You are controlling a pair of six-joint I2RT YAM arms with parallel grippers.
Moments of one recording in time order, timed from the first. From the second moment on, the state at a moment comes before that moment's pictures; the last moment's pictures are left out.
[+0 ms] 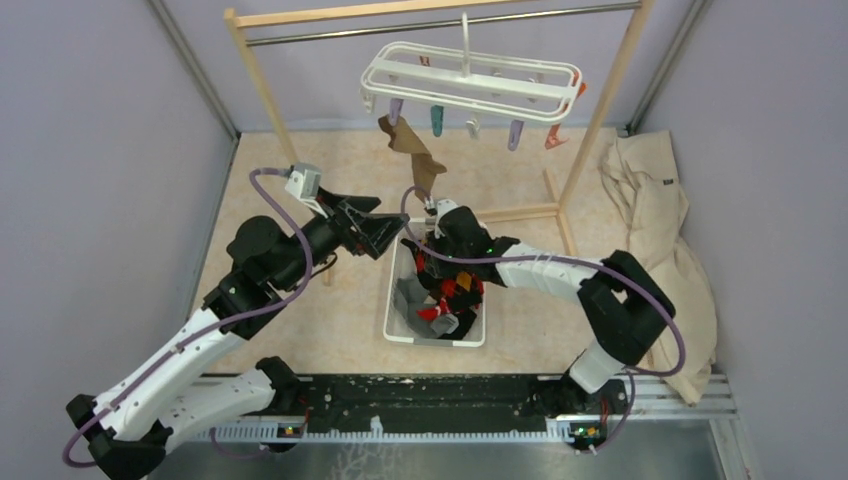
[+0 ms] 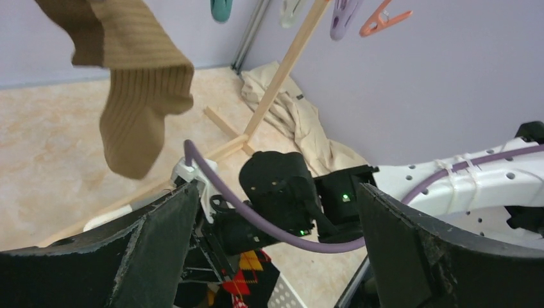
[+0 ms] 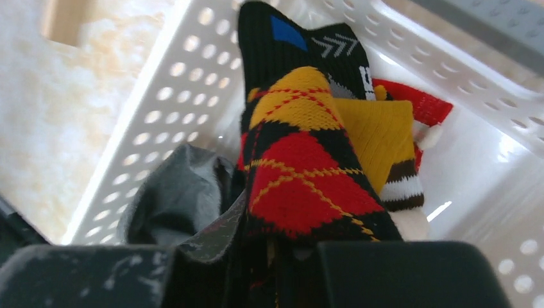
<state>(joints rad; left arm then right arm) -0.78 0.83 0.93 0.04 0.02 -0.48 0.78 1.56 0.92 -0.07 -0.07 0.38</state>
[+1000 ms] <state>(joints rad) -0.78 0.73 0.81 -0.10 0.01 -0.52 0.79 1.38 1.12 -0.37 -0.03 0.21</state>
